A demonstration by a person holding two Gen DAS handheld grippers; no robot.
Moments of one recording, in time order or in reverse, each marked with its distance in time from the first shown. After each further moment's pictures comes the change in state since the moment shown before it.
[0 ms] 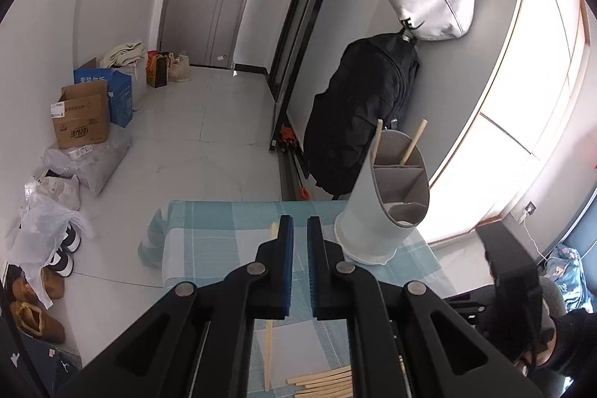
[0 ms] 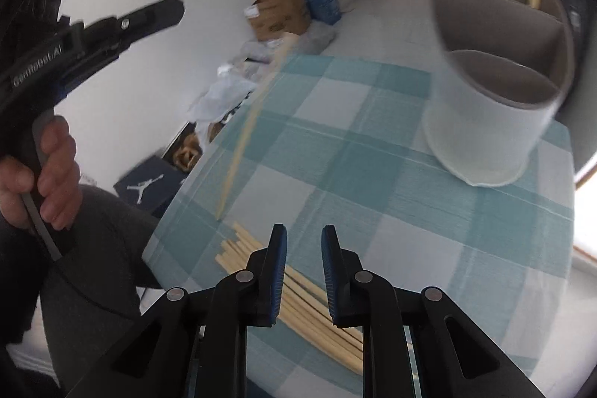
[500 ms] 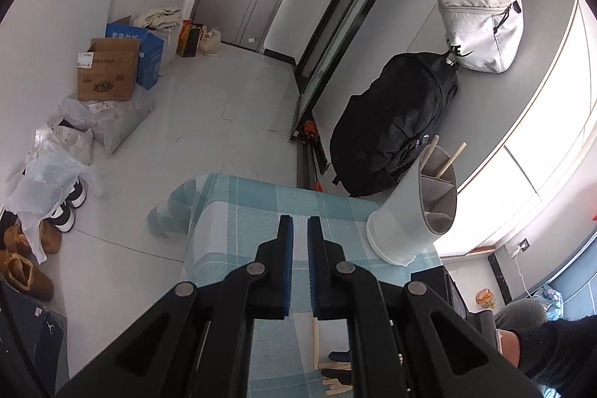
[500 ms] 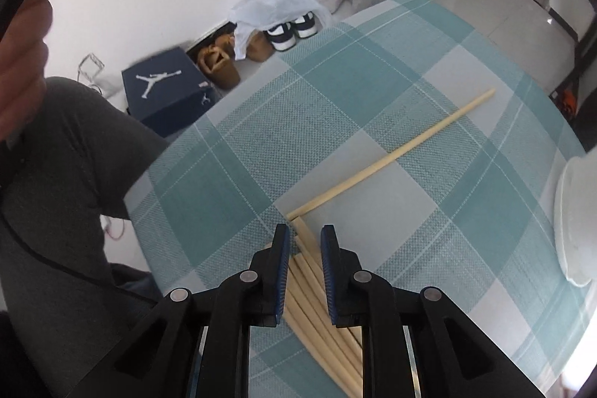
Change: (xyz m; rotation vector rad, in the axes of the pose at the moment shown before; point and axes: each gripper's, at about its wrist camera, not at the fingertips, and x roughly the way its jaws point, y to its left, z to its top) left arm -0.005 0.059 -0.009 -0.183 0.037 0.006; right arm 0.094 0.060 0.017 -0.329 0.271 -0.031
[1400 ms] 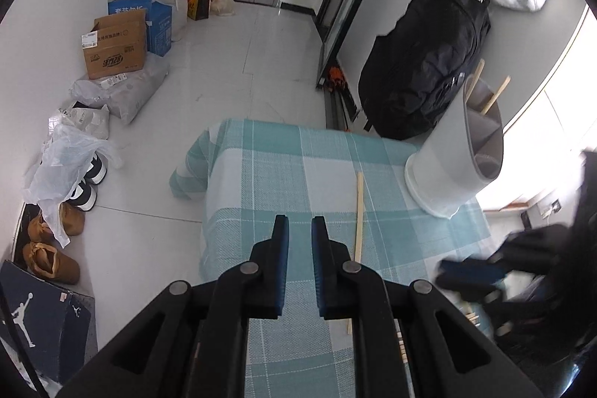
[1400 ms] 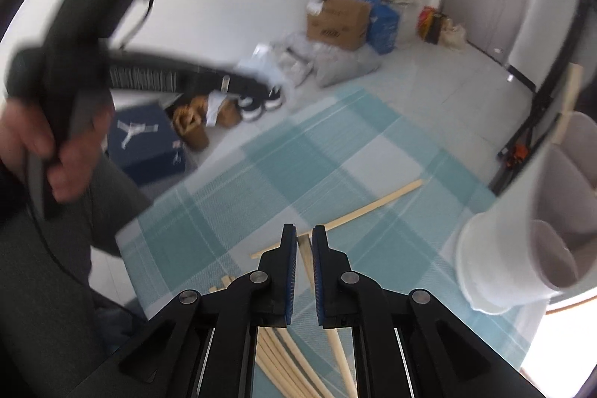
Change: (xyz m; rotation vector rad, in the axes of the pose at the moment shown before) left arm 0.041 -0.008 -0.020 0.075 0.216 0.143; right arm -0.097 -0.025 -0.020 0.049 -0.358 -0.155
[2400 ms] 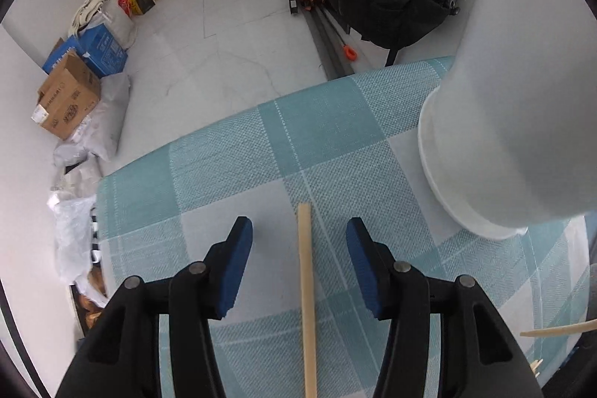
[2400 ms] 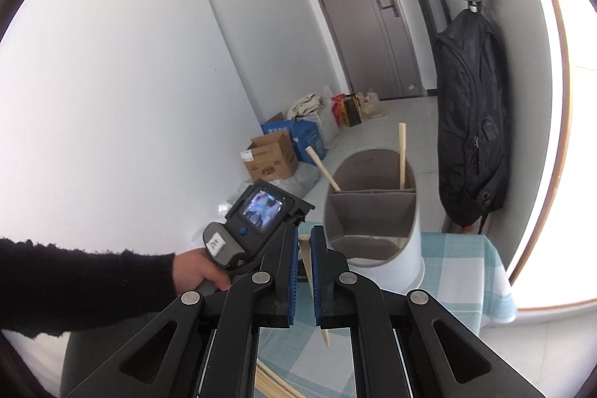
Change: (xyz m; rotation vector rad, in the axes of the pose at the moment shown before) left arm 0.137 -0.090 0.031 0.335 0.283 0.199; right arm -0.158 -0.107 -0.071 0.438 -0.485 -0.004
